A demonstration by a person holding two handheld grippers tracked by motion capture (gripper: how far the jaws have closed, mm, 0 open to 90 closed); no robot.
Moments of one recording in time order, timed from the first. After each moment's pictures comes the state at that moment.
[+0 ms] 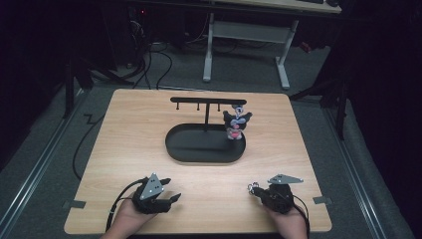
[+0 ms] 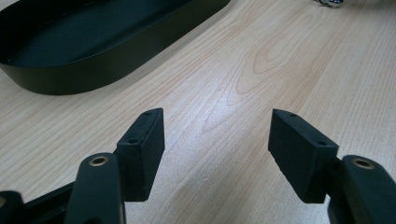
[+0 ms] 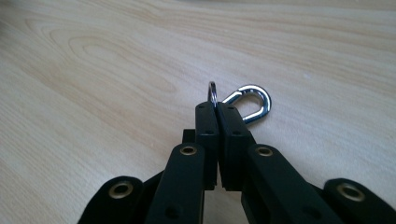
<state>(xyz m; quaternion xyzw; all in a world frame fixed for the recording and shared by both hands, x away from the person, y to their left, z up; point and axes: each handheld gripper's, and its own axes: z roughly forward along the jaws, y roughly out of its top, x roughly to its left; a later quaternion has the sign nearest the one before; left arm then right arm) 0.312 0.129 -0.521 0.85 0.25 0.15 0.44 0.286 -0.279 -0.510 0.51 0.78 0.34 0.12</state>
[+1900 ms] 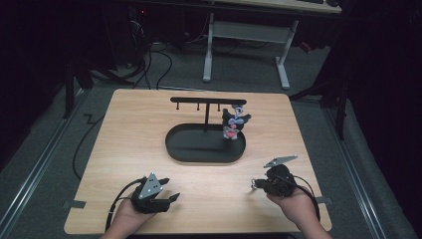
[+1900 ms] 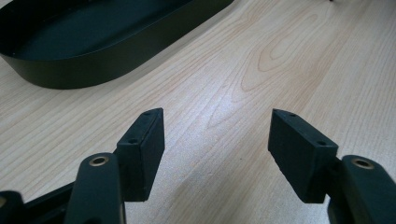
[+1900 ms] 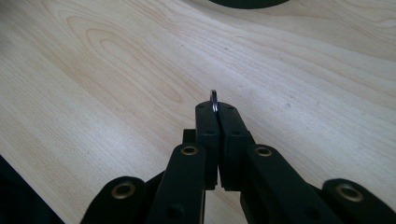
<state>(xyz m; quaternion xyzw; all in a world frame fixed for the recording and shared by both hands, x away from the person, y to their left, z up) 0.313 0.133 -0.521 0.85 0.26 0.15 0.44 0.319 -0.271 -0.452 0.47 0.84 0.25 0.08</state>
